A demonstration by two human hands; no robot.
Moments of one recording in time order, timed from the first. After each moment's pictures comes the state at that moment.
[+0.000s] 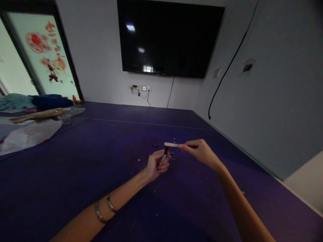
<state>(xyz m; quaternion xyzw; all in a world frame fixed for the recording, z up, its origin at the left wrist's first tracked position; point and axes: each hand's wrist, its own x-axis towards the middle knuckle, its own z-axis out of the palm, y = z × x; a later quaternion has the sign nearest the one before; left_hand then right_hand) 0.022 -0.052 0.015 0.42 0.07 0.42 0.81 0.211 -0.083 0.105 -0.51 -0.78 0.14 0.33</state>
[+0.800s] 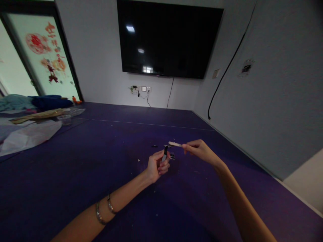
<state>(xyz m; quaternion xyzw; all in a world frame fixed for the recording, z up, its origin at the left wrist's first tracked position) 0.022 -0.058 0.017 0.39 0.08 0.42 0.82 0.222 -0.073 0.100 -0.49 -0.78 0.24 0.32</state>
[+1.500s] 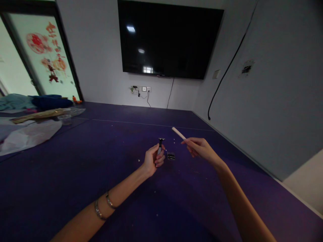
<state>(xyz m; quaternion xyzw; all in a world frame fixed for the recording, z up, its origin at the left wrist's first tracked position) 0.013 -0.041 0.027 0.37 0.12 0.48 0.79 0.224 -0.066 0.095 -0.49 -0.69 0.34 0.41</state>
